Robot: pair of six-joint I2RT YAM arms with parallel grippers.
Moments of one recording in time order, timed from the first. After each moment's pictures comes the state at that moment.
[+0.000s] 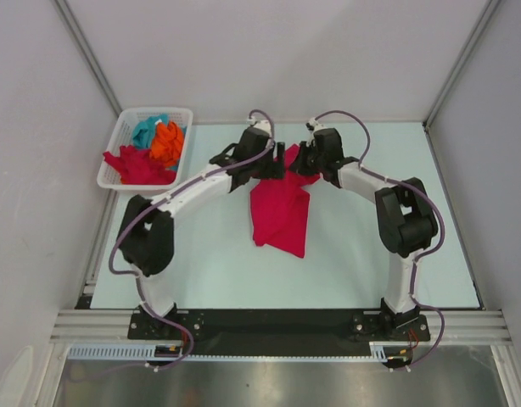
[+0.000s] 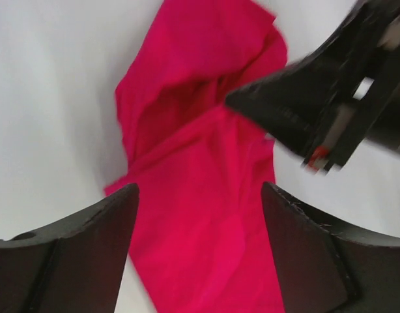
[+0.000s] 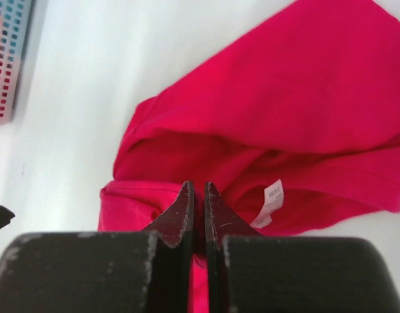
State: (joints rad) left arm -0.59 1.77 1.40 -0.31 -0.06 -0.42; right arm 0.39 1.98 1.40 0.01 -0.22 0.41
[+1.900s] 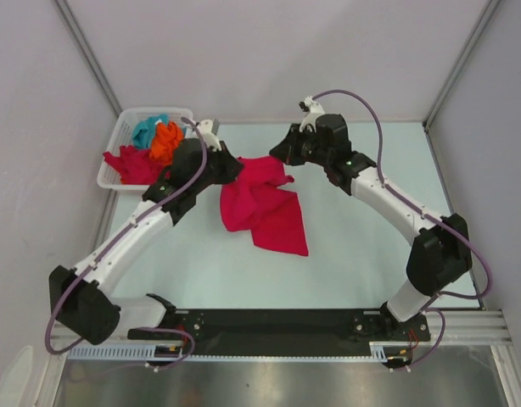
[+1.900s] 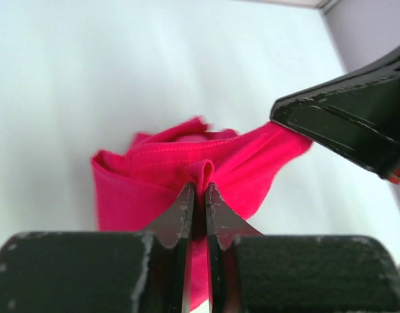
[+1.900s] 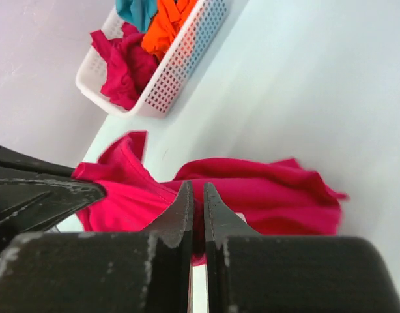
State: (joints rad) left arm -0.49 1.30 1.15 -0.24 0.00 -0.46; right arm 0.51 1.64 1.40 -0.07 -0.28 0.46
